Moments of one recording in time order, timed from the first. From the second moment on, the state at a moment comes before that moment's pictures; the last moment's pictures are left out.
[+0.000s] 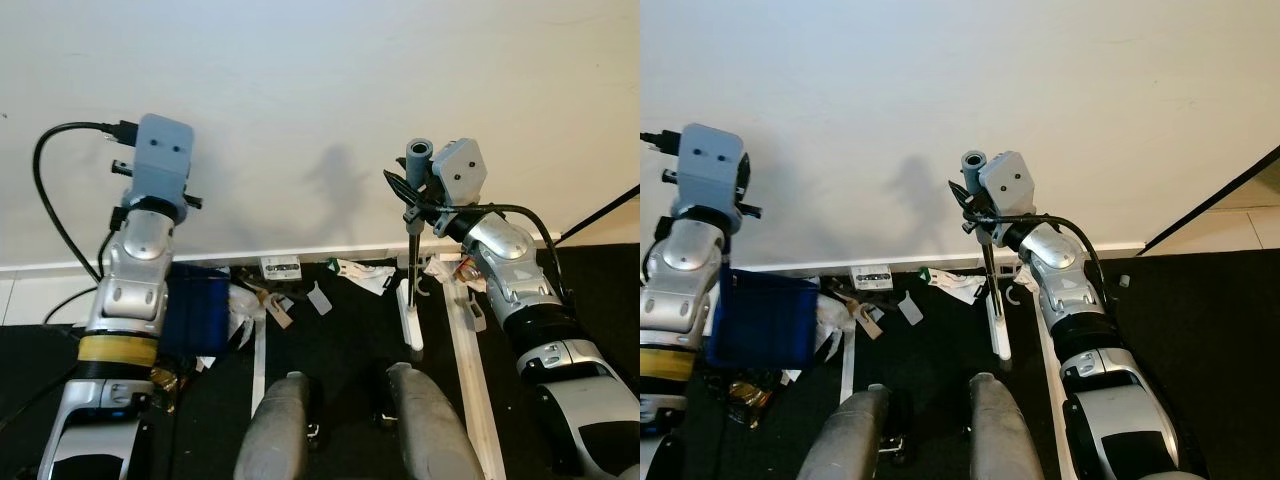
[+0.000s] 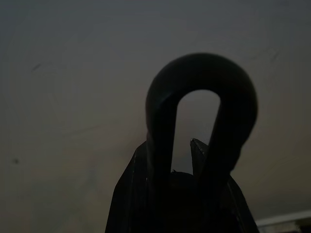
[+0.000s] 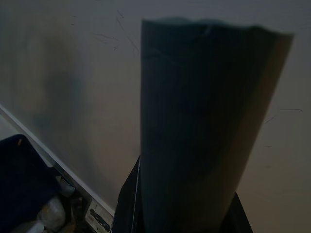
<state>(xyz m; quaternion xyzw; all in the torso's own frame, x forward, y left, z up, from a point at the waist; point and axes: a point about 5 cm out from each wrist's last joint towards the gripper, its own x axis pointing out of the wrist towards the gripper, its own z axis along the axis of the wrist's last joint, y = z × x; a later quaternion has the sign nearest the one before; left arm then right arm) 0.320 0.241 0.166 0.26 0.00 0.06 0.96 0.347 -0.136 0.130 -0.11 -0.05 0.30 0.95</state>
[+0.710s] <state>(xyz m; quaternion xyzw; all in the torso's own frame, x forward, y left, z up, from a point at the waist) 0.330 0.230 0.140 0.11 0.02 0.06 0.99 0.348 -0.136 0.132 -0.11 -0.06 0.30 0.95</state>
